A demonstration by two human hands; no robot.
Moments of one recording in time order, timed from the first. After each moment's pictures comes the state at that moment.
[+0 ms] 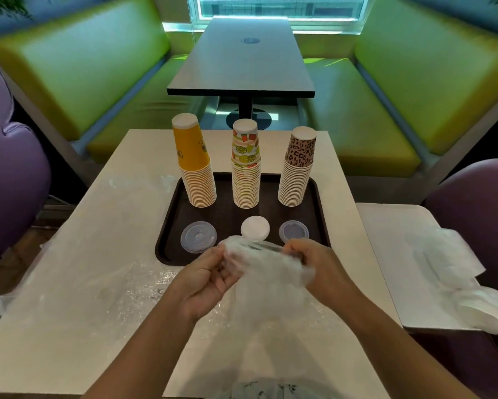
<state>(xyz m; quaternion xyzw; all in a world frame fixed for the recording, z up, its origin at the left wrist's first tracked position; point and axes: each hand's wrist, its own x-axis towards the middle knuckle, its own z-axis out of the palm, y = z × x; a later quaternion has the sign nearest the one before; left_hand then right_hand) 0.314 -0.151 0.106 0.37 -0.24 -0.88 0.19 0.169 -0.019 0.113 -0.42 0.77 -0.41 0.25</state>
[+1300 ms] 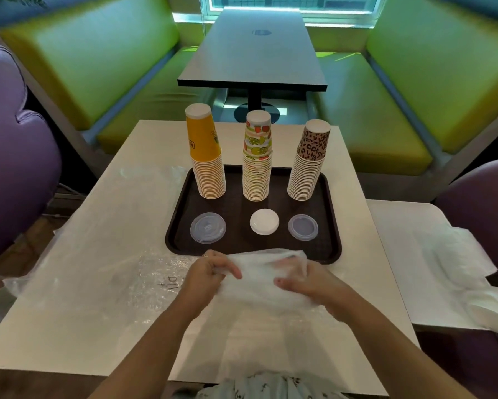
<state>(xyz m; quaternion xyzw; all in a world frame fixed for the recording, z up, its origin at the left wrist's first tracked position) 0.339 -0.169 0.031 0.38 -0.72 -0.55 0.15 0.170 -0.017 0.061 -0.25 0.70 -0.41 0.52</state>
